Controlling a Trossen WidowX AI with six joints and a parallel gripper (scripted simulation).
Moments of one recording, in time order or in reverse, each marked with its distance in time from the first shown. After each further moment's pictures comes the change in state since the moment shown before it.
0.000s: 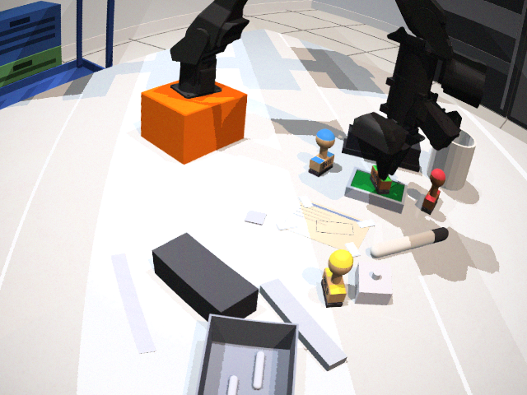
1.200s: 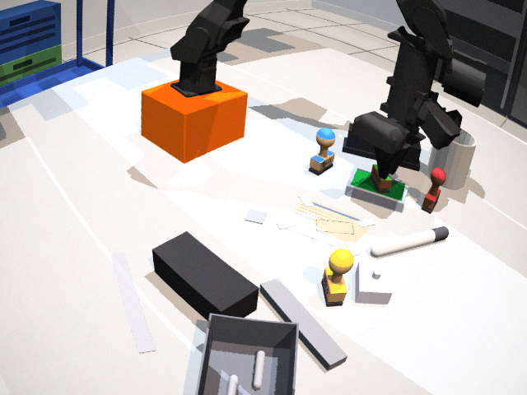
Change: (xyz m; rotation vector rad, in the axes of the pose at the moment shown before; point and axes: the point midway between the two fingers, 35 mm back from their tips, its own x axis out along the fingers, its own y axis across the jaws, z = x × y) arm 0.000 0.000 0.000 0.000 -0.001 0.000
